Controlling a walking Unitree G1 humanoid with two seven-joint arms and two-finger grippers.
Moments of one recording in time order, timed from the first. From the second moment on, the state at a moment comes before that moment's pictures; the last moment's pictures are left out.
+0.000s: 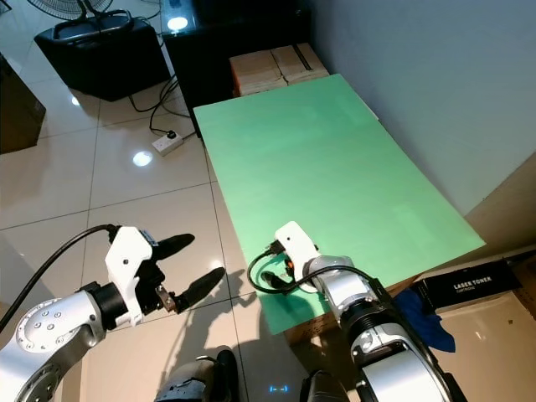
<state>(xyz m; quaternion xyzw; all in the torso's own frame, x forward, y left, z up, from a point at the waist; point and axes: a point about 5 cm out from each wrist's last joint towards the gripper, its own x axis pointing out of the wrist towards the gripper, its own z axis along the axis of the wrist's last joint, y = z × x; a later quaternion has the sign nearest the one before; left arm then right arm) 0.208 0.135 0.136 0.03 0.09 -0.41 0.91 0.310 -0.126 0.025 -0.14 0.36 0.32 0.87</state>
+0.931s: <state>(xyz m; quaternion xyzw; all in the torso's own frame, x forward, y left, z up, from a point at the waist) 0.202 0.133 0.139 0.01 0.09 -0.45 0.89 0.312 -0.133 0.025 -0.17 0.37 0.31 0.86</state>
